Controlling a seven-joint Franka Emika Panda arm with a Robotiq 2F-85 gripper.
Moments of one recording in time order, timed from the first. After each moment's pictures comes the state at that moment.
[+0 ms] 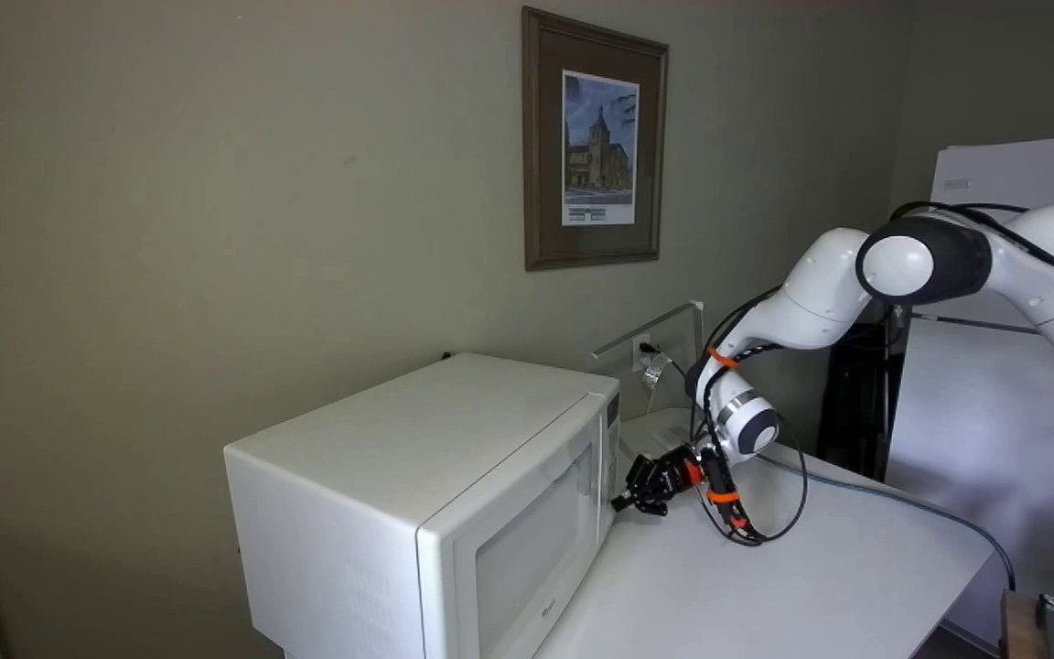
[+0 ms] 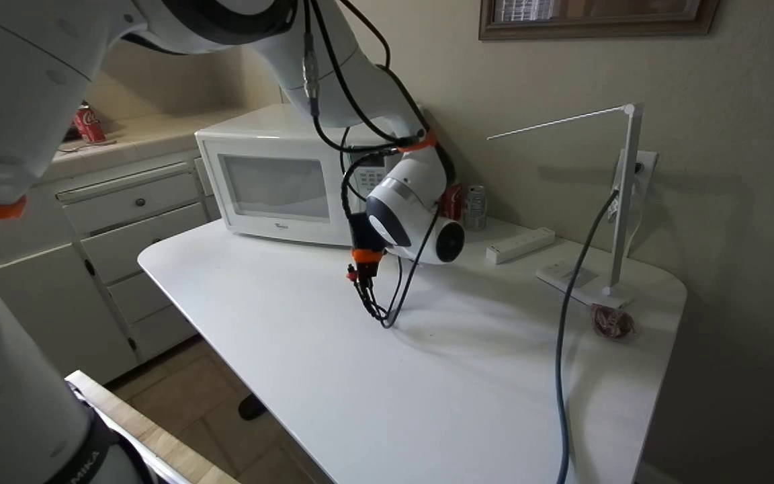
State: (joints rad) arm -0.17 0.72 -0.11 -1.94 1.65 1.92 -0.97
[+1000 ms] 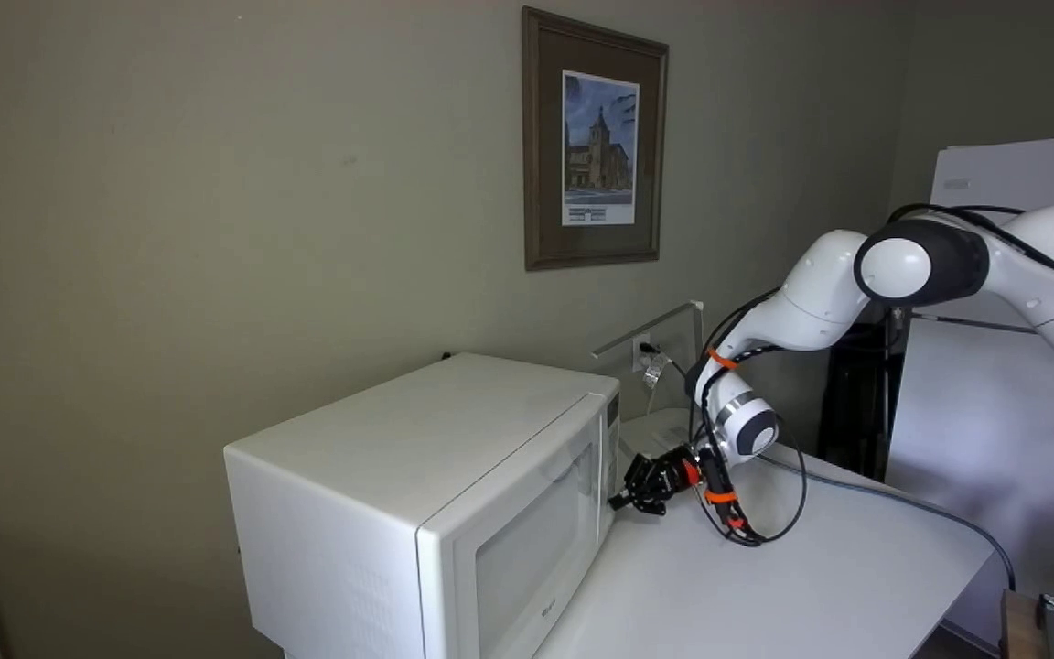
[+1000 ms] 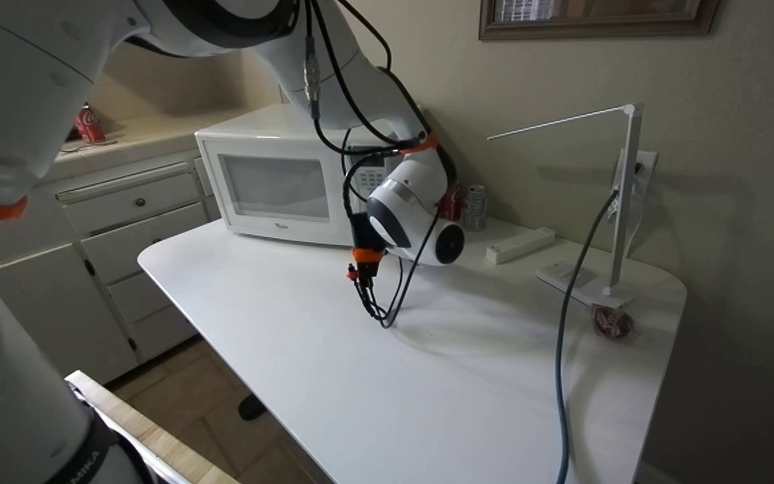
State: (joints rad) arm -0.17 0.73 -0.11 -1.93 1.67 1.92 -0.97
